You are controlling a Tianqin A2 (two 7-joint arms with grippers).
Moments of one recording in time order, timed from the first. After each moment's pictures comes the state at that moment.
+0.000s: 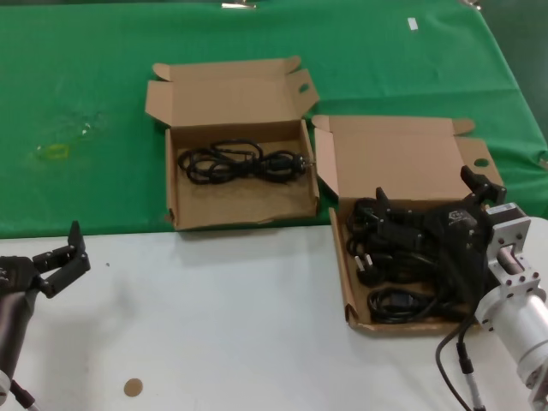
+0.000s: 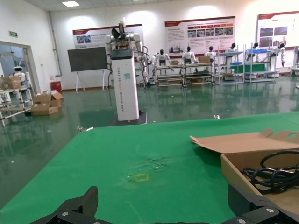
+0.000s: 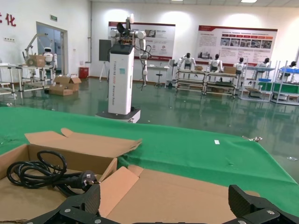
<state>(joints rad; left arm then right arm) 0.00 -0.30 1.60 -1.60 -1.80 0.00 0.00 0.04 0.30 -1.62 1.57 1.78 -0.03 0.00</state>
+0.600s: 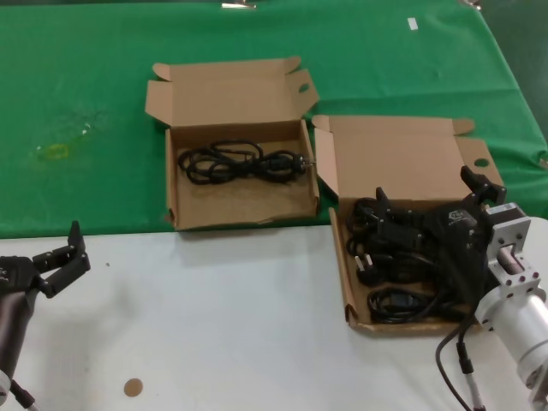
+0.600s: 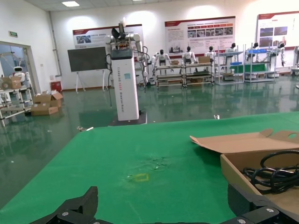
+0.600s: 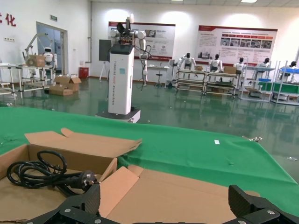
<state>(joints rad) 0.00 -0.30 1.60 -1.60 -1.80 0.00 0.00 0.04 0.30 -1.62 1.57 1.78 -0.03 0.00</state>
